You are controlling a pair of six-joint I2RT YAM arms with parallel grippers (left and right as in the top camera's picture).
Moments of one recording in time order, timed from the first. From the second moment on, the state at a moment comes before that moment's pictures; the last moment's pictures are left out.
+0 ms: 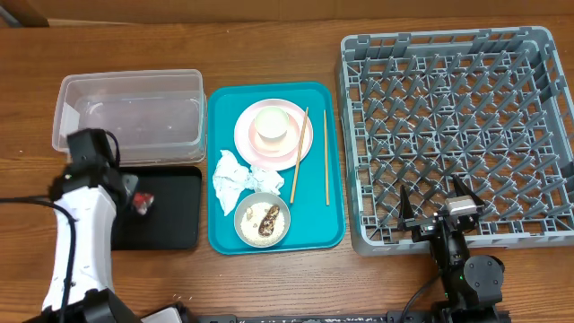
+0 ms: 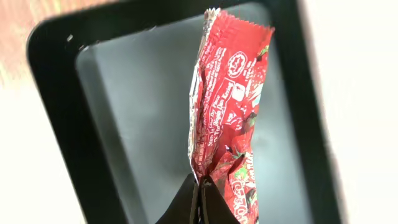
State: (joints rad) left arm 0.36 1.41 0.94 -0.84 -0.24 -0.94; right arm 0.14 0.01 0.02 -0.04 -0.02 -0.08
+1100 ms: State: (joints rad) left arm 0.36 1.71 1.12 -0.19 0.09 -1.10; right arm 0.14 0.01 0.02 -0.04 -0.02 -0.08
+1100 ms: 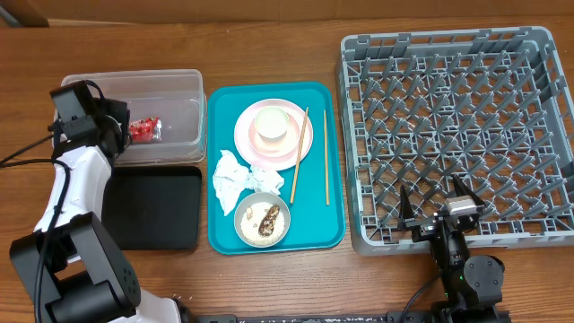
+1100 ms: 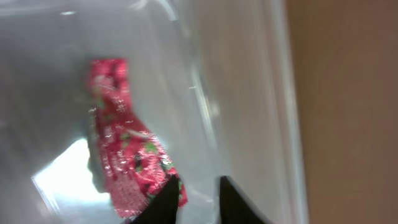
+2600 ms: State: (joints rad) left arm -0.33 1.65 1.26 -1.06 -0.12 -0.57; right arm 0.14 0.01 0.02 -0.04 -0.02 -0.08
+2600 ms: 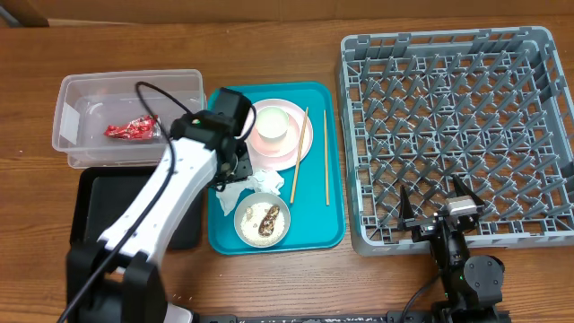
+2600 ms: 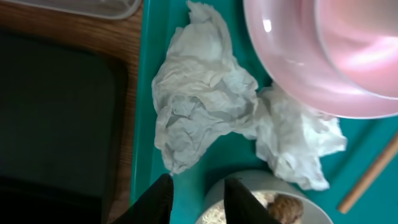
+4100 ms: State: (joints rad) left arm -0.33 1.87 1.24 -0.84 -0.15 -0.36; right arm 0.14 0.01 0.02 -0.04 -0.02 -0.08
